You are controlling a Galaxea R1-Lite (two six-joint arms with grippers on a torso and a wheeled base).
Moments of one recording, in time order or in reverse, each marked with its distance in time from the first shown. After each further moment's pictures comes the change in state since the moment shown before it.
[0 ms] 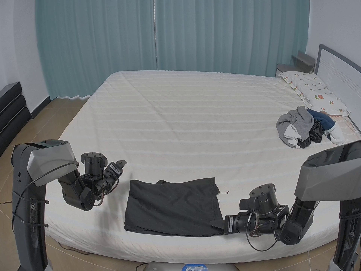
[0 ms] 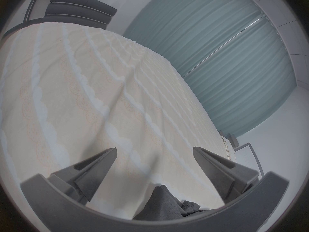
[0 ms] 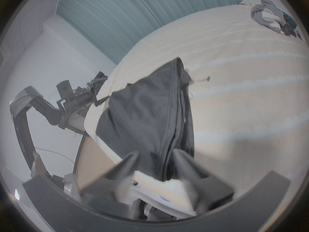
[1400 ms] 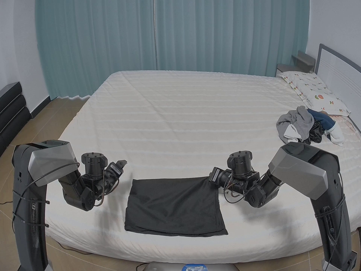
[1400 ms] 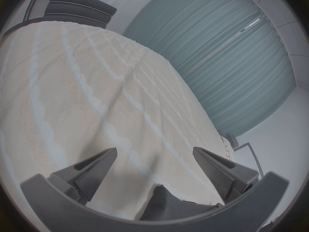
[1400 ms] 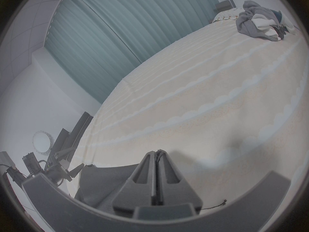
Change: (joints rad) left arm 0.000 0.008 -0.007 -0.007 -0.006 -0.001; right arm -0.133 0.306 -0.765 0.243 -0.197 0.116
